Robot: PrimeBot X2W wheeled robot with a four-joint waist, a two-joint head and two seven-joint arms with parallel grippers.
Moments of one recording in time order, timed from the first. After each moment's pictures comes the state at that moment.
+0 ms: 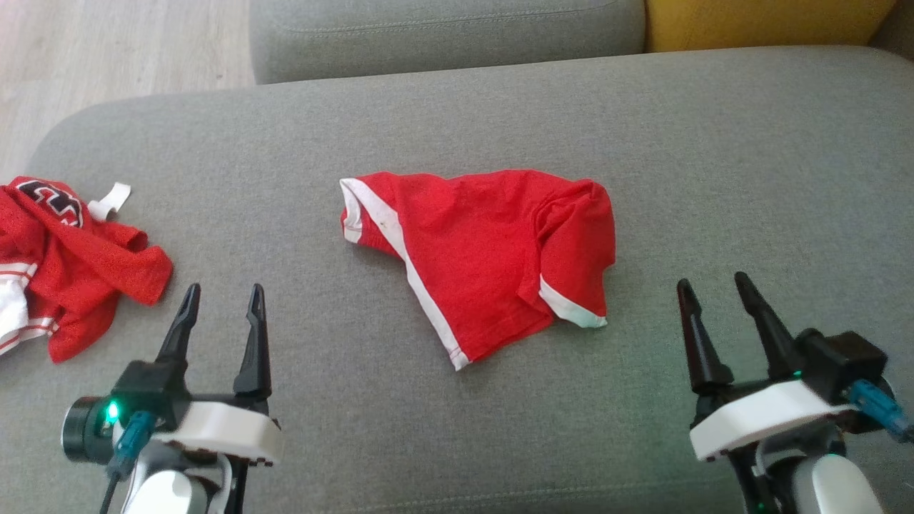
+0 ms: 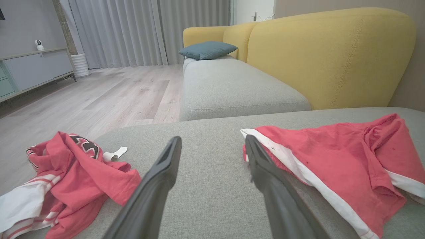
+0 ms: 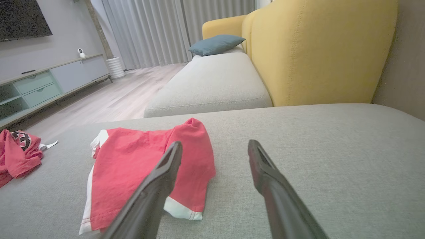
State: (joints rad) left arm 0.00 0.26 -0.28 0.03 -0.25 0.20 -0.21; right arm 0.05 -0.05 0.06 -0.04 0.18 0.13 0.05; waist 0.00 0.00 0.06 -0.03
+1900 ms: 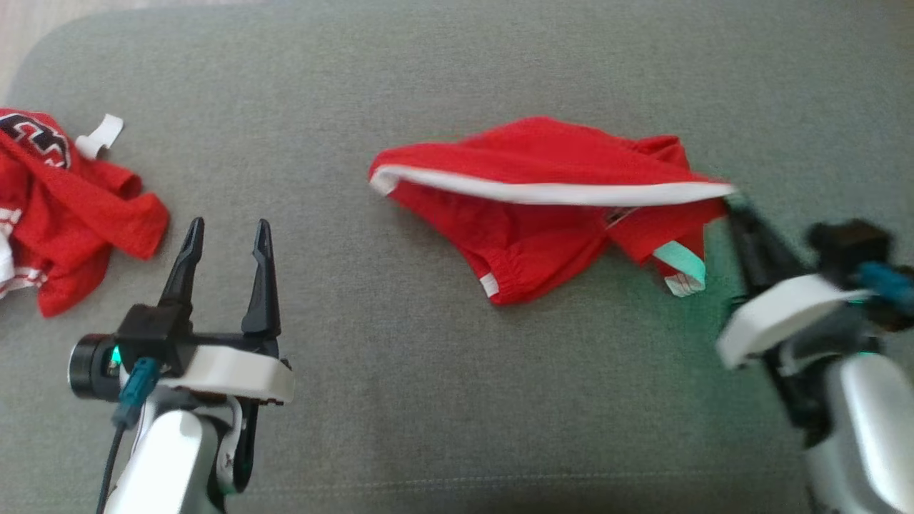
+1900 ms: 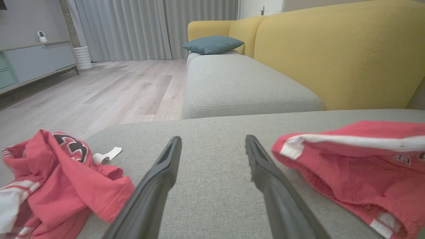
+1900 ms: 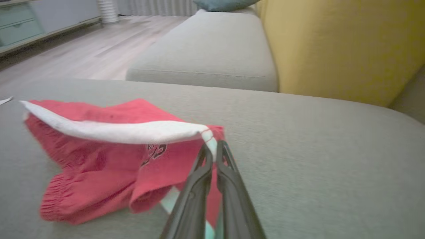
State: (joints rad) left arm -0.15 0.23 -0.30 0.08 -0.25 0.20 -0.25; right arm -0.21 -0.17 0.09 0.08 0.14 0.13 0.19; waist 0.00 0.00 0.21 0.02
